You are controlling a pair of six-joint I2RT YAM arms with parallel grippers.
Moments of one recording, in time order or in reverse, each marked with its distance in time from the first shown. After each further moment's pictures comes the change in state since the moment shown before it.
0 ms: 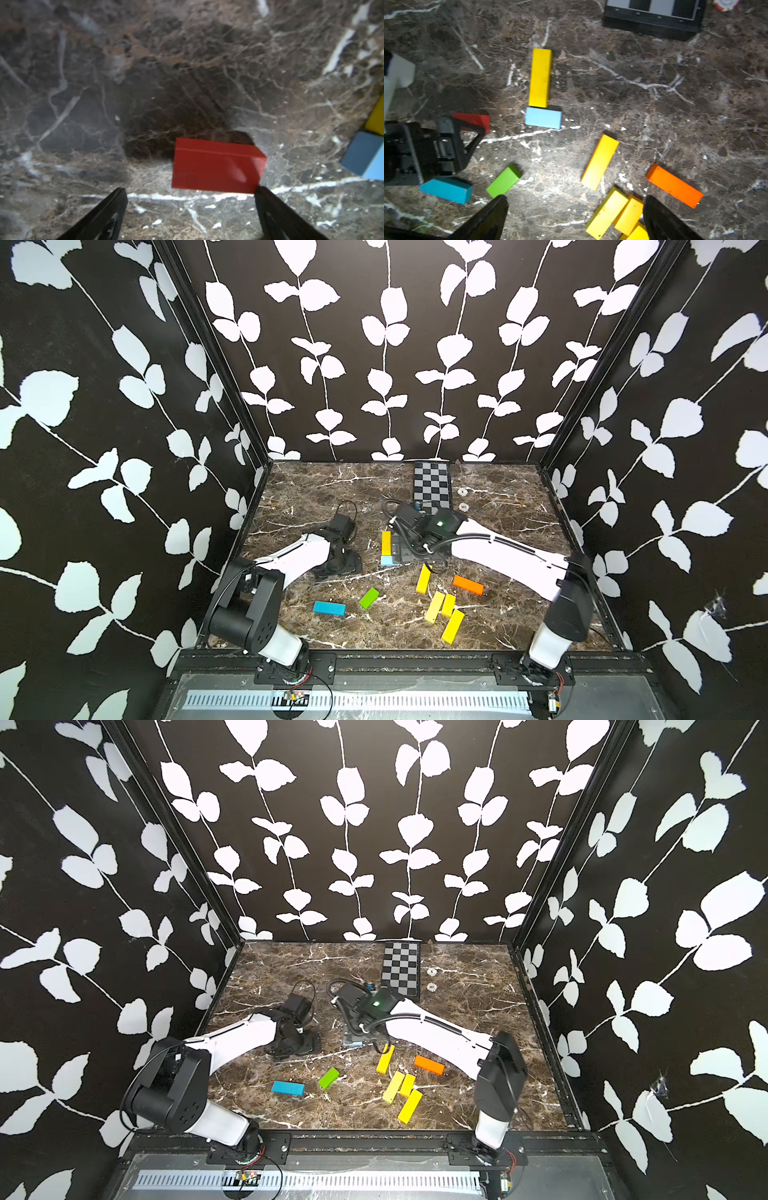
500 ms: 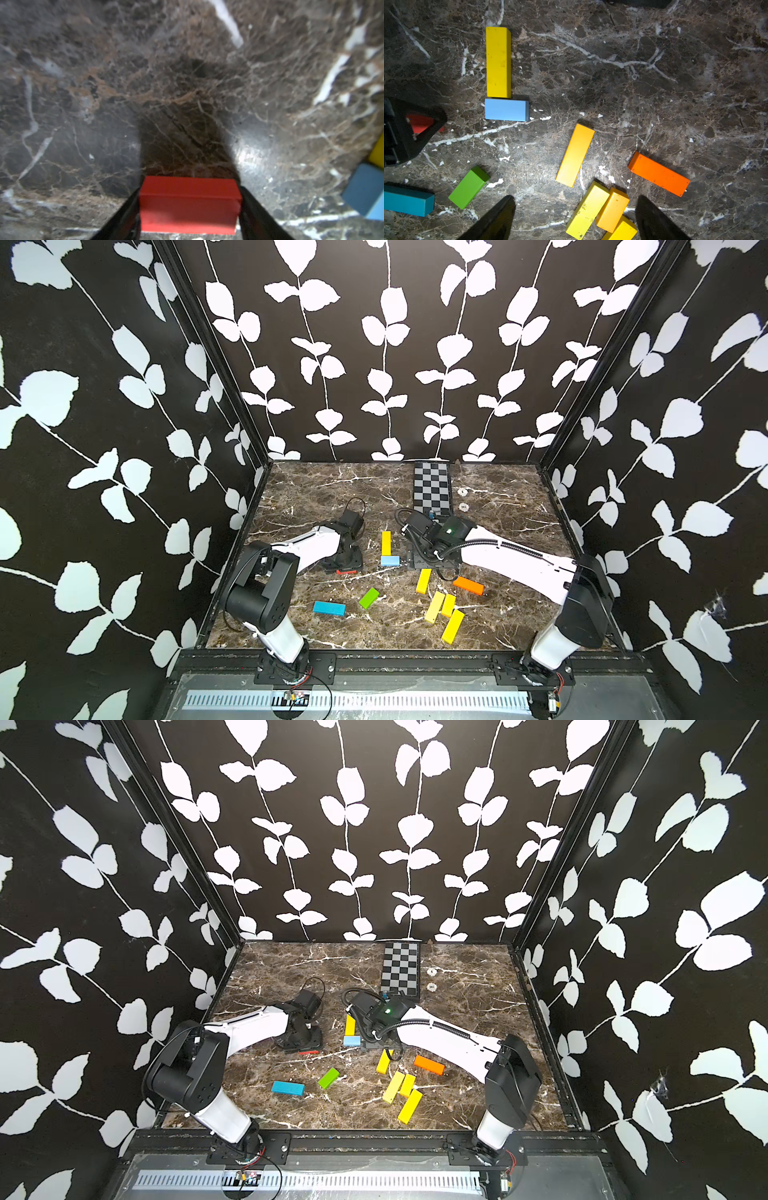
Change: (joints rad) left arm -0.021 0.123 0.077 0.023 -0.032 0.010; right arm -0.035 -0.037 -0.131 0.042 -0.004 0.026
